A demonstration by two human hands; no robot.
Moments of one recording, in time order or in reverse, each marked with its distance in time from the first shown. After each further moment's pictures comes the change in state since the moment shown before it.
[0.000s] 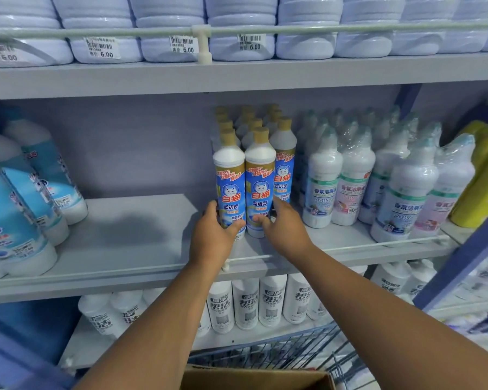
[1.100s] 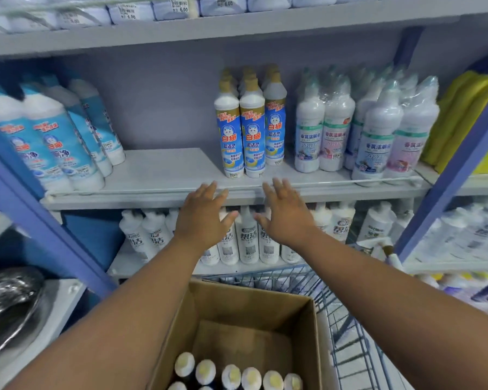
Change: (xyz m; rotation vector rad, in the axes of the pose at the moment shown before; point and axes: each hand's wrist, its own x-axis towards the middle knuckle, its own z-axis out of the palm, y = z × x) left_hand -0.144 -0.007 -0.032 0.845 -0.080 0.310; right_hand -0.136 0.015 -0.045 -0.766 -0.321 -0.187
